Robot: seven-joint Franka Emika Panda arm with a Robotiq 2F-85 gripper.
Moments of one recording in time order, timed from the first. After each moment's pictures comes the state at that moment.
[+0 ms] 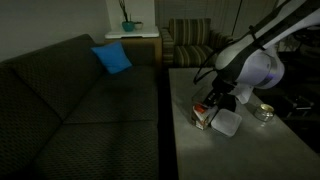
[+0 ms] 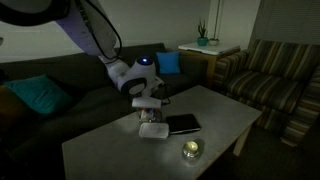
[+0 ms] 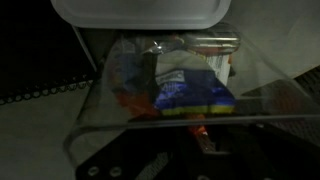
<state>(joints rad) 0.11 1.47 0.16 -1.14 0.31 2.89 -0.88</state>
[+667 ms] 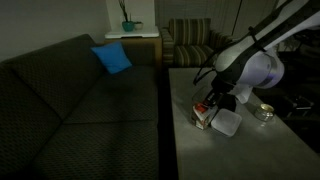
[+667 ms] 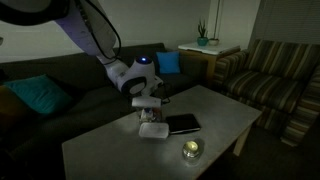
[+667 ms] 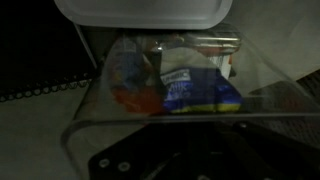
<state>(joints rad) 0.12 1.47 0.15 -1.14 0.26 2.89 -0.85</state>
